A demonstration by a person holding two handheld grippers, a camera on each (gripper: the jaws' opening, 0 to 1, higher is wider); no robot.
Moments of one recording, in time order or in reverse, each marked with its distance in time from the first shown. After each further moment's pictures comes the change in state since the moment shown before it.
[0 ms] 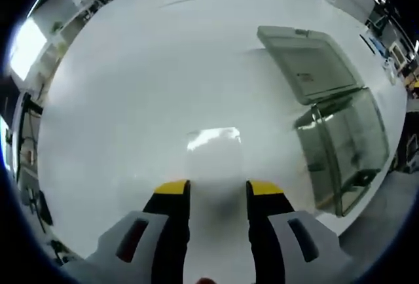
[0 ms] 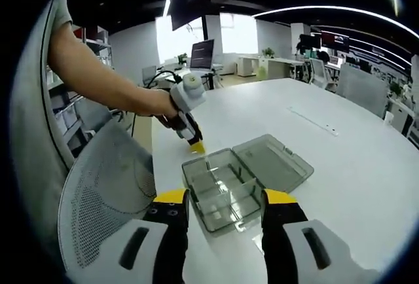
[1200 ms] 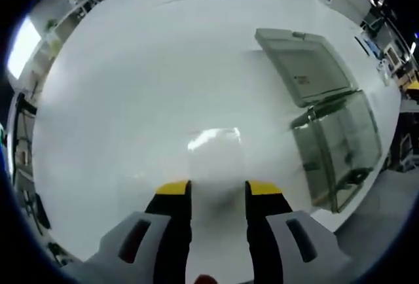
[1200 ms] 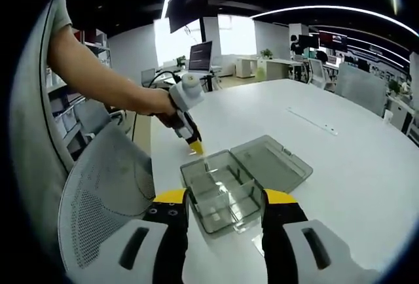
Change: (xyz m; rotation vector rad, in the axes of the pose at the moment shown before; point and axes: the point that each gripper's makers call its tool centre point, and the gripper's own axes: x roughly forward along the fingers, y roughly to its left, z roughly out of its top) left arm -0.003 0.003 0.001 -0.005 0.026 -0.060; right arm 0.000 -0.002 0.002 0.013 -0.014 -0.004
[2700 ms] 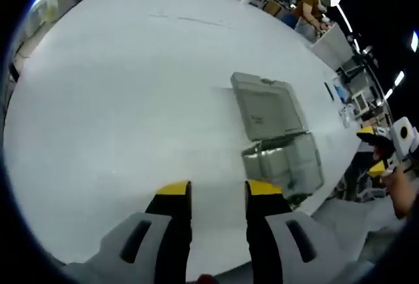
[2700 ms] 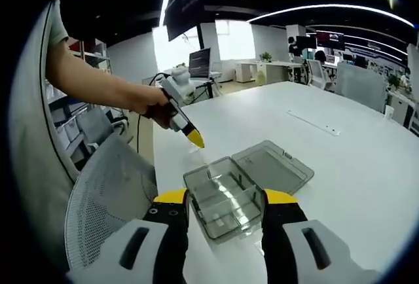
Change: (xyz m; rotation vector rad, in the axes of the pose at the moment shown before) left arm -0.047 -0.036 0.025 -0.212 -0.165 -0.324; right arm -0.003 -0.003 0.009 0.050 -0.045 0.021
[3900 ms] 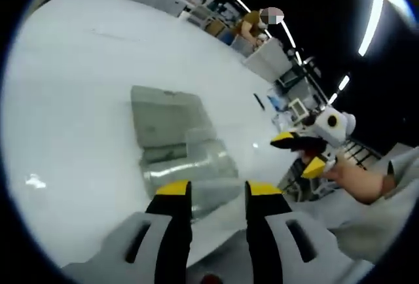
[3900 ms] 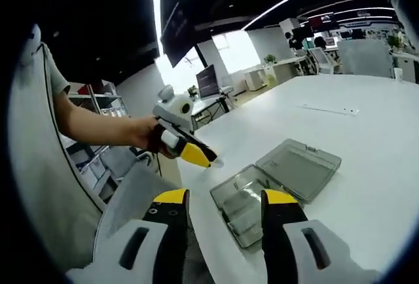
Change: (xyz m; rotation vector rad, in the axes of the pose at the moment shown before) left arm -0.018 -0.124 -0.011 0.069 -0.112 -0.416; right arm 0.004 0.018 0.005 0.236 -0.107 0.183
